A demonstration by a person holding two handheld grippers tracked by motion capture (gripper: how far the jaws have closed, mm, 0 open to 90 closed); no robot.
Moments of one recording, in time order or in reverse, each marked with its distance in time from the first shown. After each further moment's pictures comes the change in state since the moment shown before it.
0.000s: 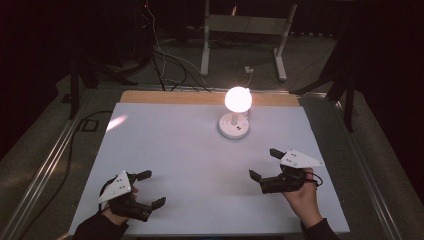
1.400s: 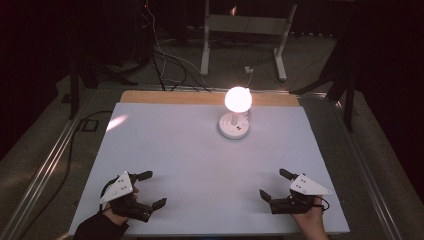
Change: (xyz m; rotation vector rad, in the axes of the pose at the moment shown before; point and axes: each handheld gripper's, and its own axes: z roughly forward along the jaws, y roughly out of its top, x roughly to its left) left arm 0.000 -0.002 0.002 0.014 -0.003 0.018; right arm -0.003 -0.082 -0.019 -0.025 -0.046 -0.008
